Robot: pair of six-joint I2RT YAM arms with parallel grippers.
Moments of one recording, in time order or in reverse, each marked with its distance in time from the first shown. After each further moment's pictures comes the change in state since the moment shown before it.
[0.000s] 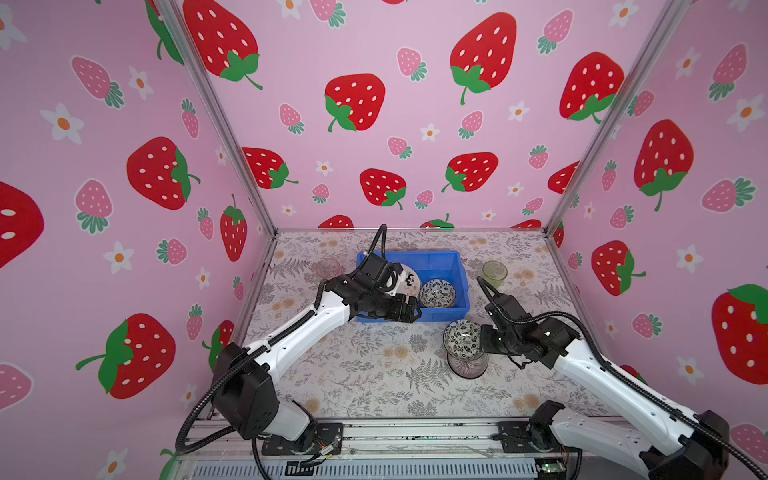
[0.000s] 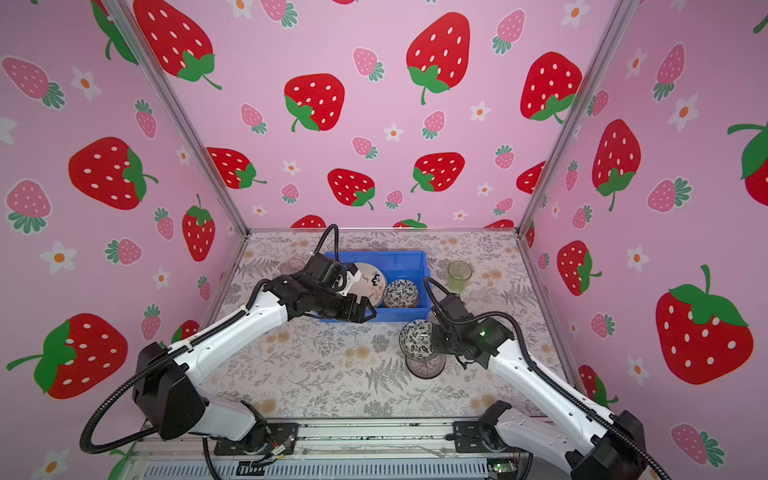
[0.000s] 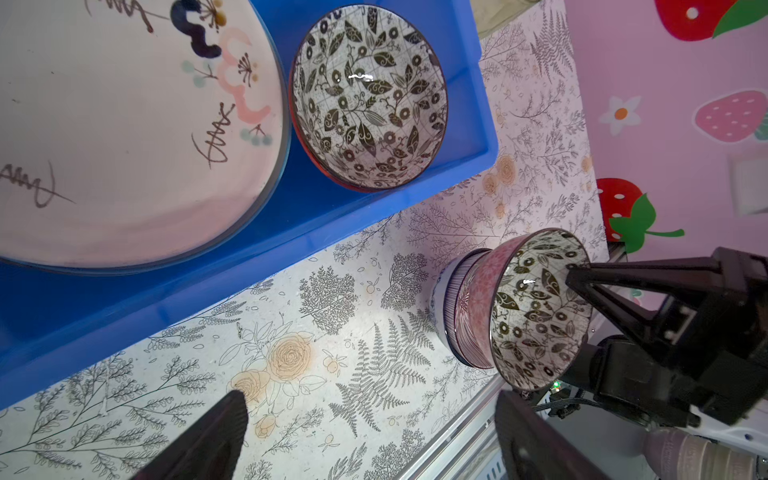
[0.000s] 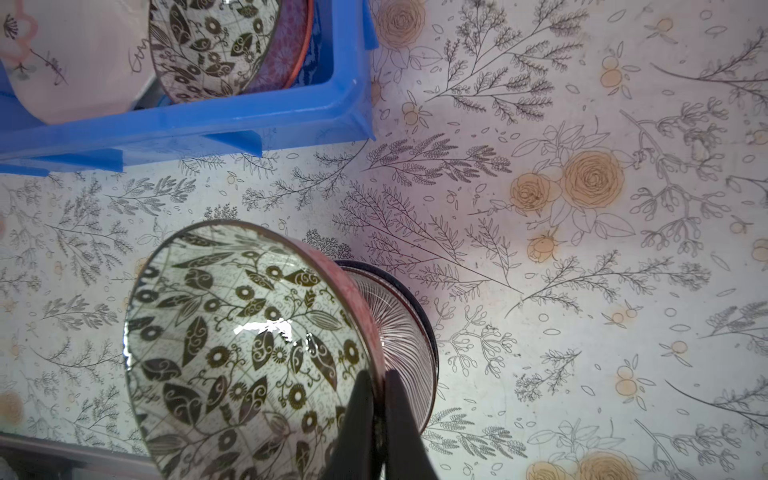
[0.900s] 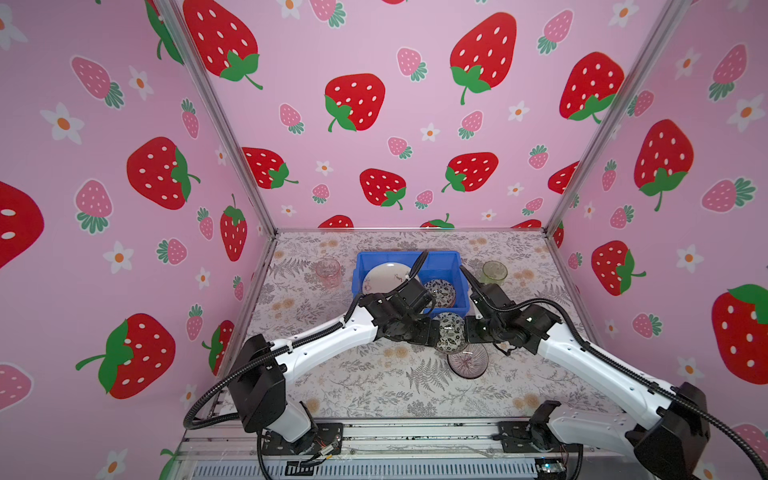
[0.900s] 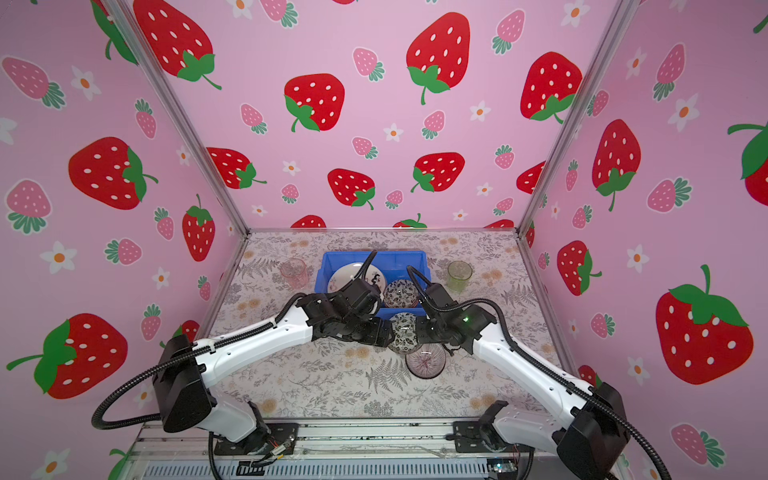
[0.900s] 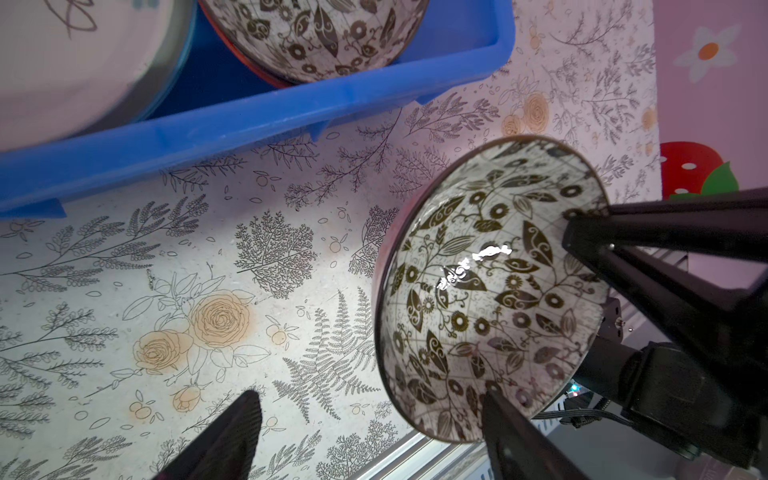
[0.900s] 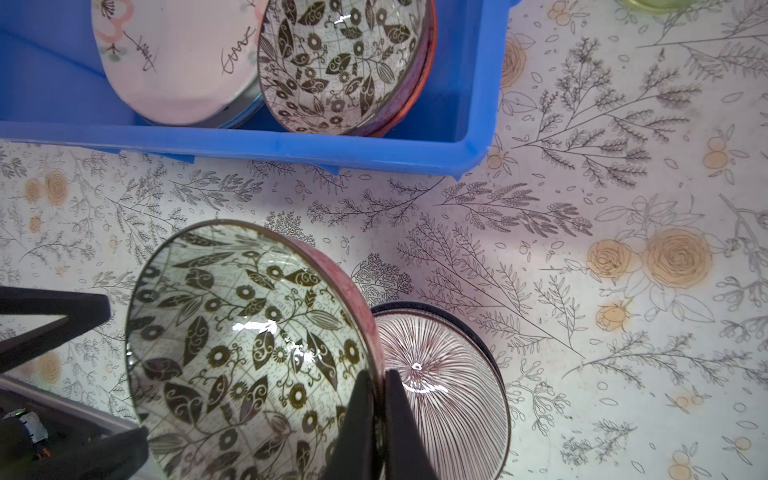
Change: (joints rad) left arm -0.277 0.070 0.005 -0.001 -0.211 -0.259; right arm 0.043 0.149 0.098 0.096 -0.065 -0.099
